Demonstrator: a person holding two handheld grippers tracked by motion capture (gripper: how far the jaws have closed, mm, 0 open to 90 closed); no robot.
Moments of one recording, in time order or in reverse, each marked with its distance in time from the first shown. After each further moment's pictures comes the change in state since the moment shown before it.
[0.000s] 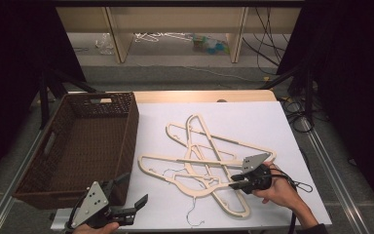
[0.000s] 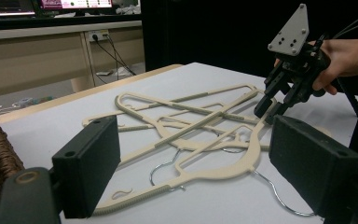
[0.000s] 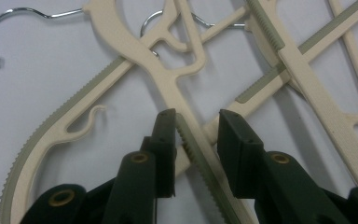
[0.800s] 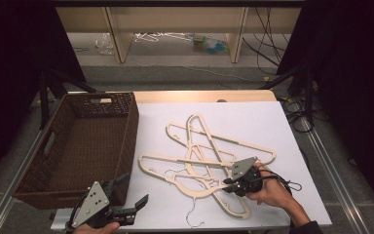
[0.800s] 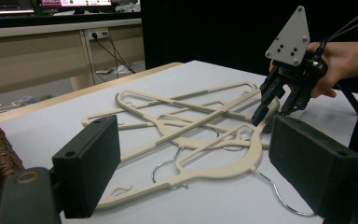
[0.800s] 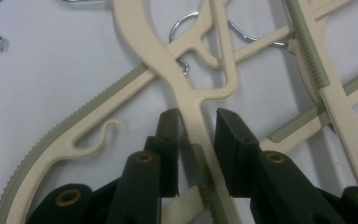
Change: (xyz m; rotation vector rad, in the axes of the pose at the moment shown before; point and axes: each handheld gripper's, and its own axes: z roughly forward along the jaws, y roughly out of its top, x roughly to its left) left arm 0.000 0.000 0.001 0.009 0.001 0.001; right arm 0.010 0.014 0.018 0.057 0.042 -0.143
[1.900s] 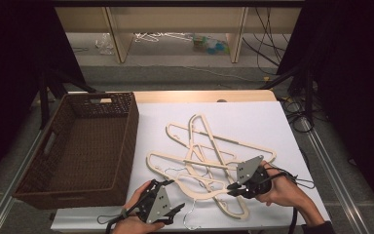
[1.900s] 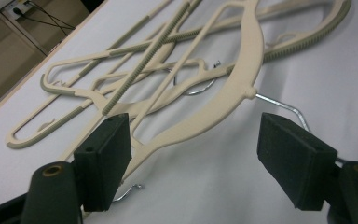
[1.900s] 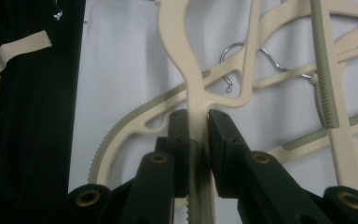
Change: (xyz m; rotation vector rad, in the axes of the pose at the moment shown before) left arm -0.051 -0.029 0.099 0.361 -0.148 0.422; right arm 0.014 0.019 -0.040 0.029 0.104 -0.114
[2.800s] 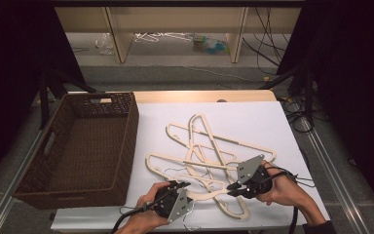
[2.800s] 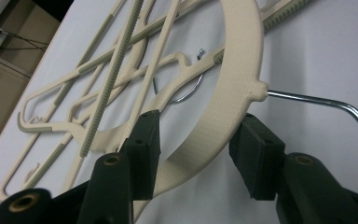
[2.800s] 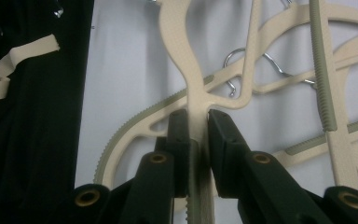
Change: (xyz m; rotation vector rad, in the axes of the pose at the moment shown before) left arm -0.003 0.011 0.037 0.083 -0.065 0.270; right arm 0.000 0.001 -0.002 -0.014 0.019 -0.010
